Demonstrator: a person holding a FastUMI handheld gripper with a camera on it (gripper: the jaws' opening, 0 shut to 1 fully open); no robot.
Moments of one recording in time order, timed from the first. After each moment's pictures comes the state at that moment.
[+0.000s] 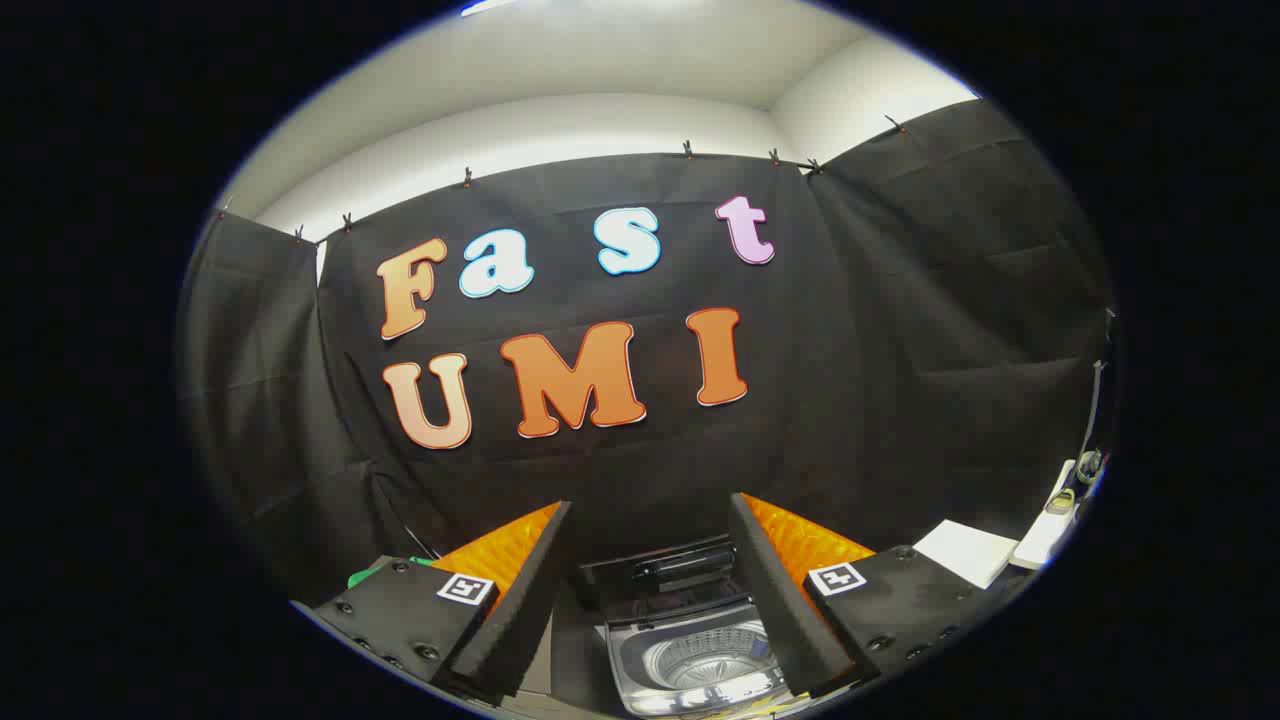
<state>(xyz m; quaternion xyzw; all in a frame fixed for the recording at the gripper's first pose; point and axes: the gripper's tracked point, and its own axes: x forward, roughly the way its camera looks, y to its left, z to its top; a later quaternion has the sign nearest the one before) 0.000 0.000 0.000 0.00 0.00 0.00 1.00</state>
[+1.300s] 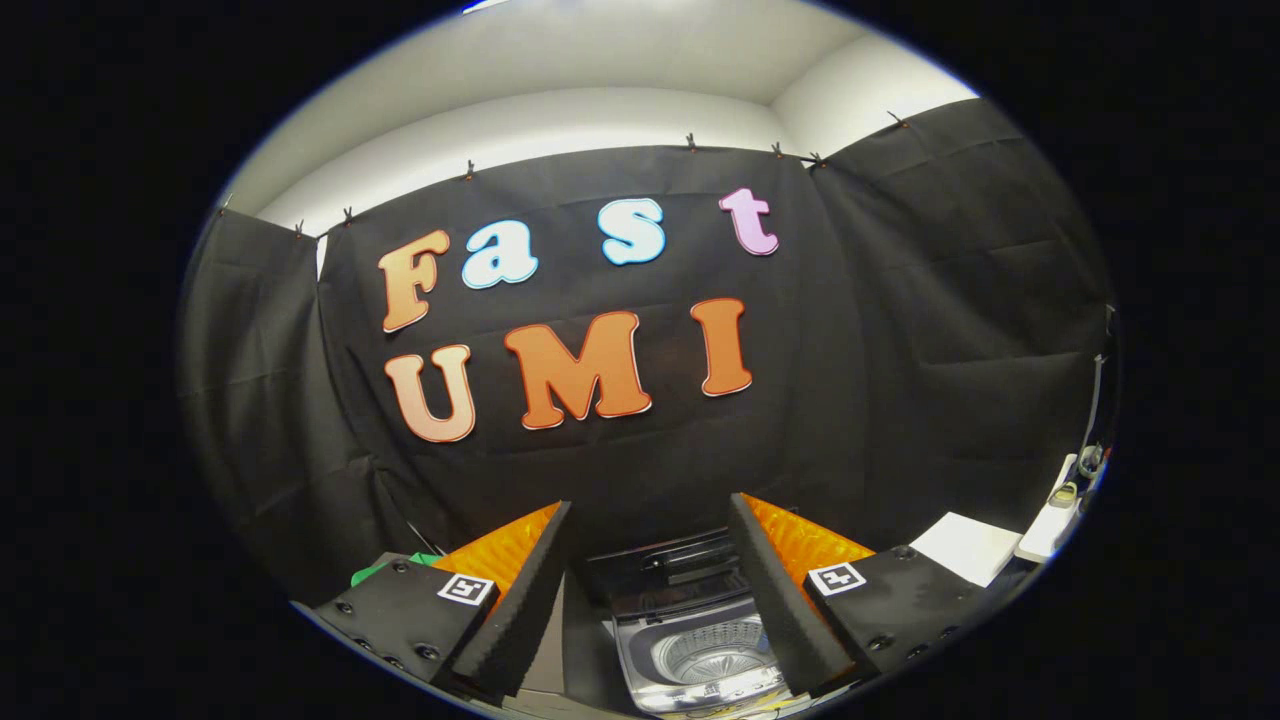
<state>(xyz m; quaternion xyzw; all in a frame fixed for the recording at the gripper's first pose) 0.004 0.029 -0.016 0.00 0.01 0.01 1.00</state>
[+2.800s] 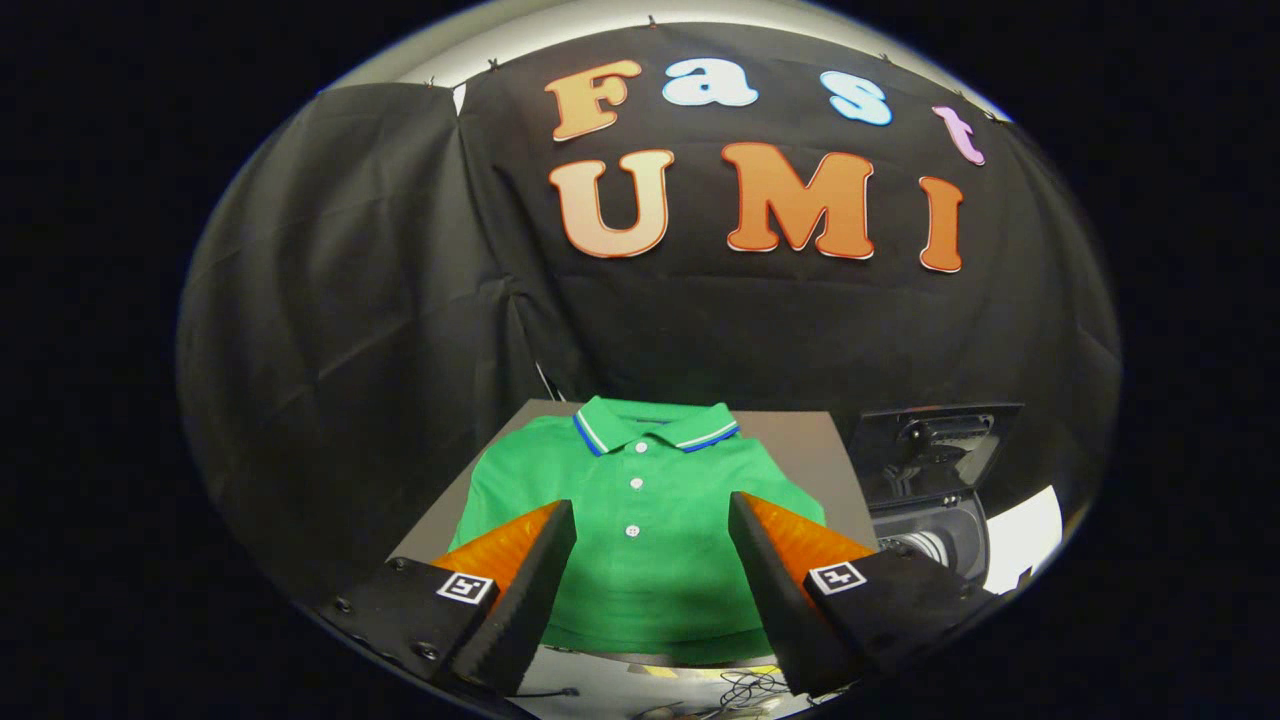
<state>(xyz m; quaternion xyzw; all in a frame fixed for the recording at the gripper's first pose) 0.023 0.325 -0.245 -0.09 0.24 0.17 0.95</state>
